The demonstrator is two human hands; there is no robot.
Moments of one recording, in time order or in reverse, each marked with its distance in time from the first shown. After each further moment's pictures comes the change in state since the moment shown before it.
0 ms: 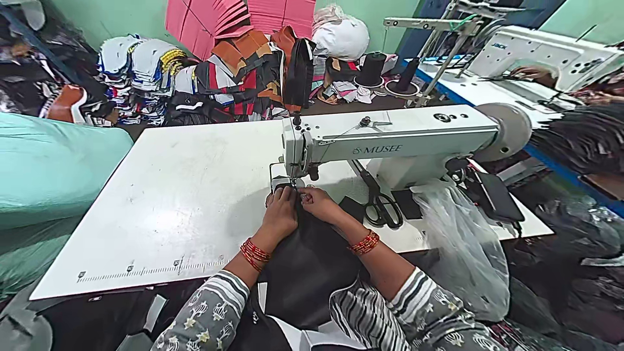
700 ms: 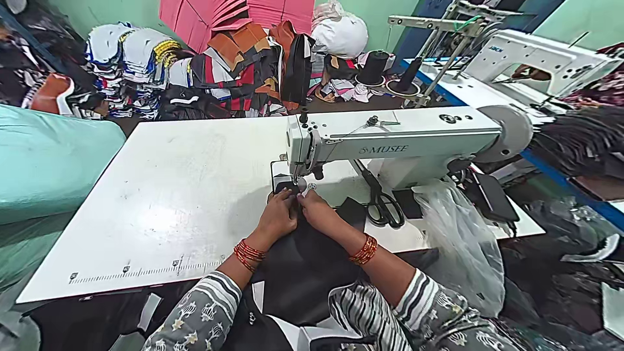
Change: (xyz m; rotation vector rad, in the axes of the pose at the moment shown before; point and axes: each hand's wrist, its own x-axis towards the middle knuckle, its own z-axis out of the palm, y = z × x) left_hand -0.013 -0.011 -0.009 -0.250 0.052 0.060; right_hand -0.013 -0.026 0.021 -0.420 -0.052 0.067
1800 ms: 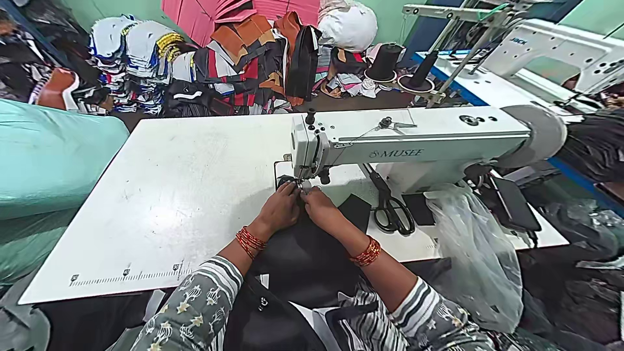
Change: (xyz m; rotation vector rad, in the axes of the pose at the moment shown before) left_hand 0.029 -0.023 -0.004 0.135 -0.014 0.200; right_hand 0.017 -0.002 -0.010 0.051 0.008 0.030
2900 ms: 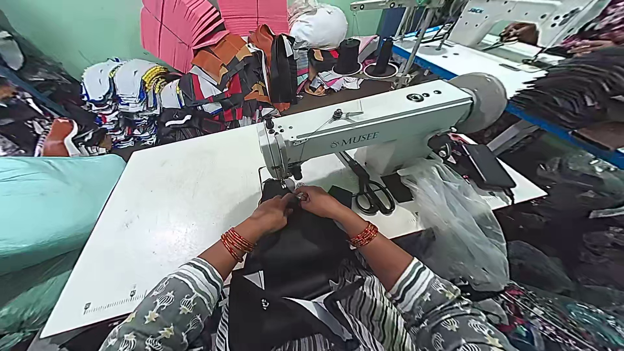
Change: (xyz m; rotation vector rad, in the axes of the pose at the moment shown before) left_hand 0.017 0.053 -0.045 0.061 -0.604 -0.292; right_hand -0.010 0.051 -0.010 0.346 -0.020 -0.115
